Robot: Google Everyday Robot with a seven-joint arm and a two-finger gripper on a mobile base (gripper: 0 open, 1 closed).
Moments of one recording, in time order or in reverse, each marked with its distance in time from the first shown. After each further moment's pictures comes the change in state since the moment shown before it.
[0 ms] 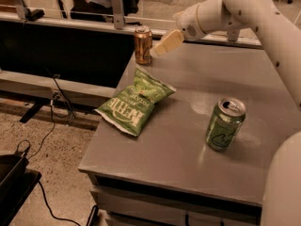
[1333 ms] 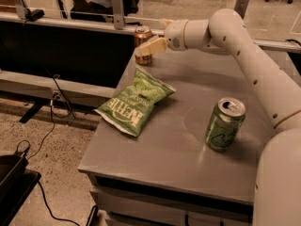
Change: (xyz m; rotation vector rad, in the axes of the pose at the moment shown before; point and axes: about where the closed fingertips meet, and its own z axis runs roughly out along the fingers) arm -0.008 -0.009 0.061 -0.001 -0.303 0.076
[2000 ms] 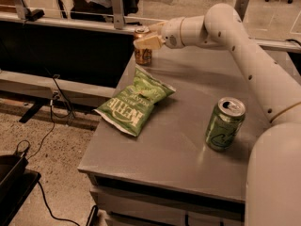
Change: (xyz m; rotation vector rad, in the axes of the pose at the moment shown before) arm -0.001 0.001 0.009 -0.011 0.053 -0.002
